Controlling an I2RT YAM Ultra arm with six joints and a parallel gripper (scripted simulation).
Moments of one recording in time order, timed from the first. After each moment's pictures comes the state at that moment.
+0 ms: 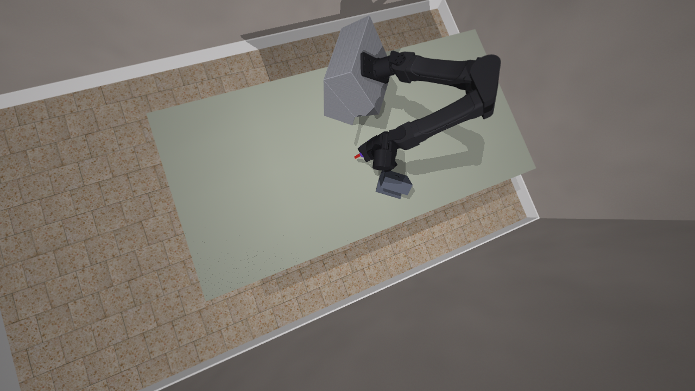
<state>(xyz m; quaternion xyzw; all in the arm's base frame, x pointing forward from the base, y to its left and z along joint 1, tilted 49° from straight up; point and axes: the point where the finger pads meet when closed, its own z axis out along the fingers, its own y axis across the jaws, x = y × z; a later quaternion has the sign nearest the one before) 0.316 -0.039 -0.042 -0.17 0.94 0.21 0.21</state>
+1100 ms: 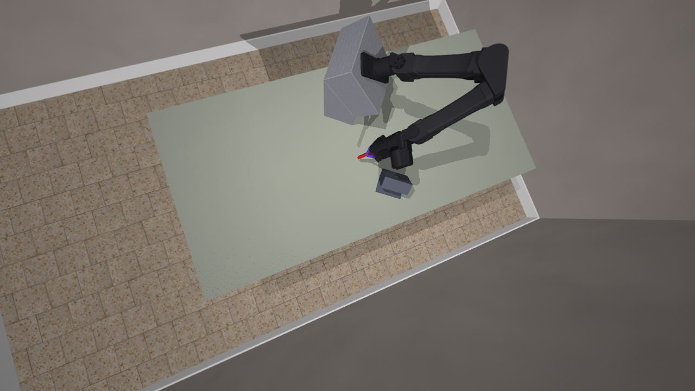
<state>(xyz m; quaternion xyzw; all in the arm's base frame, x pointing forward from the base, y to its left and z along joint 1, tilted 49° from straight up) 0.320 -0.013 -0.029 -0.24 0.94 0.10 0.21</state>
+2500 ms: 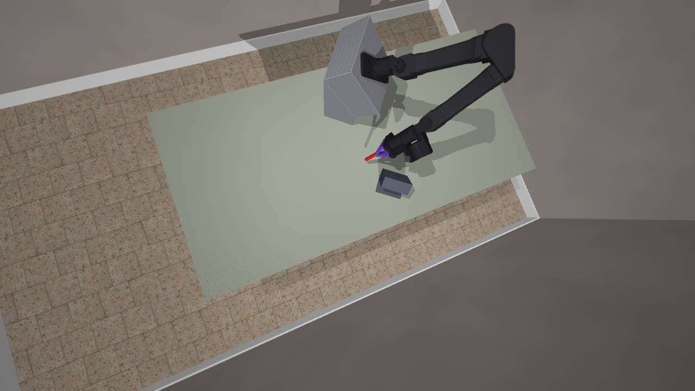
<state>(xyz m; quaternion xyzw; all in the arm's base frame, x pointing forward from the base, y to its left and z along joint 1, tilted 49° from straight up) 0.322 0.020 -0.001 -0.29 0.92 -0.02 0.24</state>
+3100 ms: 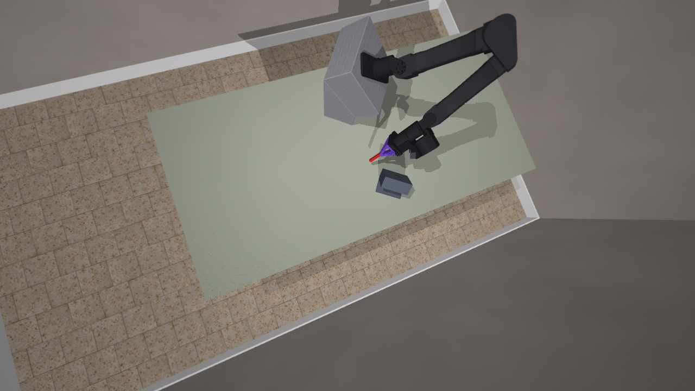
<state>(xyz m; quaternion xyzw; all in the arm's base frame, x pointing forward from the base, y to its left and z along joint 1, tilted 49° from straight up) 0.322 0.033 0.014 -0.31 0.91 -0.07 0.27</state>
